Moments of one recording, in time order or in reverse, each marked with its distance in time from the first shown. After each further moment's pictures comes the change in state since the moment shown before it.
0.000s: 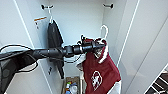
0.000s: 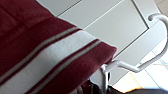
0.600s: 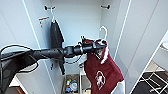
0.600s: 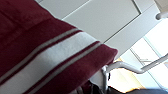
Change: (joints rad) left arm 0.005 0.008 0.002 -0.001 0.006 0.000; right arm -0.009 0.000 0.000 0.000 -0.002 0.000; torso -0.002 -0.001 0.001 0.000
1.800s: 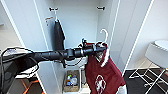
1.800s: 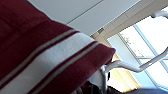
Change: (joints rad) left arm 0.039 0.000 0.016 -0.001 -0.003 -0.004; right arm -0.008 0.000 0.000 0.000 -0.006 0.000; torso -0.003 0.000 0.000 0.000
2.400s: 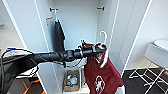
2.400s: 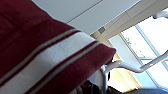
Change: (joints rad) left arm 0.013 -0.006 -0.001 0.001 0.003 0.003; right arm 0.005 0.000 0.000 0.000 0.002 0.000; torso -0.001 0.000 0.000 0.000
